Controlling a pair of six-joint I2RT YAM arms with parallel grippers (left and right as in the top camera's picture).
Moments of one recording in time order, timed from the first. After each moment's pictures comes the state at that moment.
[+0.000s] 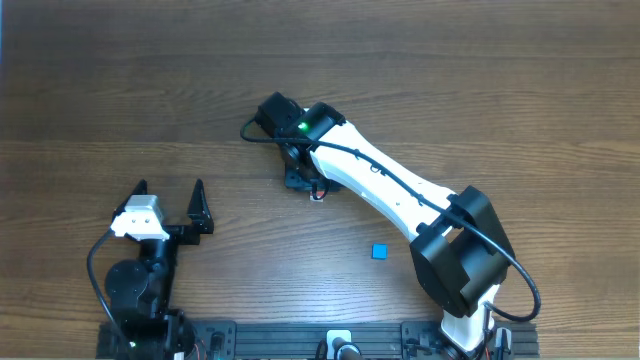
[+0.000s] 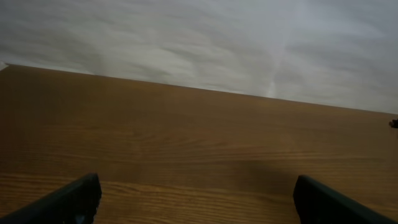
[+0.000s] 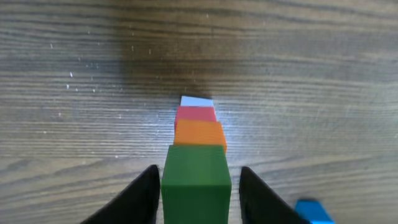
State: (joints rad) left arm 0.04 0.01 0.01 -0.07 0.07 -0.15; right arm 0.75 1.95 1.58 -1.14 0.08 0.76
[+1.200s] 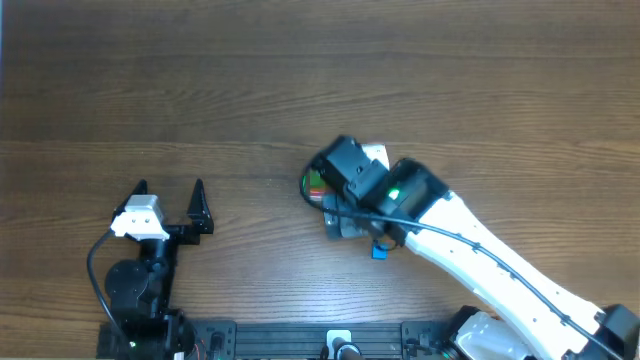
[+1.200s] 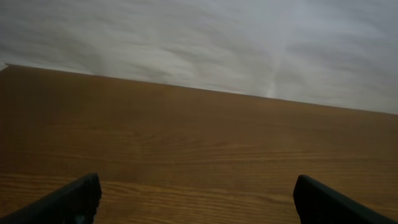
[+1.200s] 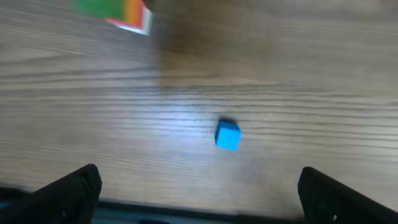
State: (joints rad) left arm 0.04 0.01 0.01 -0.07 0.07 -0.15; right arm 0.79 1.39 1.22 -1.24 0.12 0.66
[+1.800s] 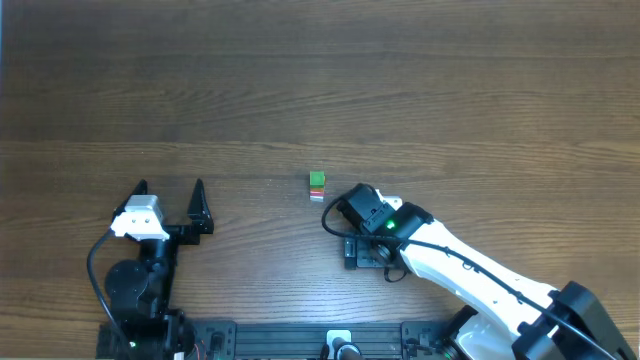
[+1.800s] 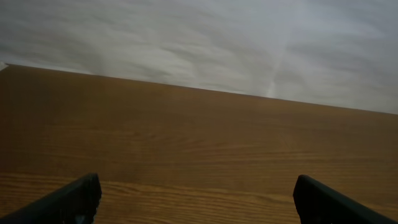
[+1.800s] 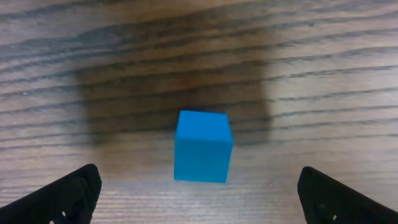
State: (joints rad) left arm 0.04 0.01 0.01 -0.07 0.07 -0.15; right arm 0.73 1.38 0.70 -0.84 0.03 0.75
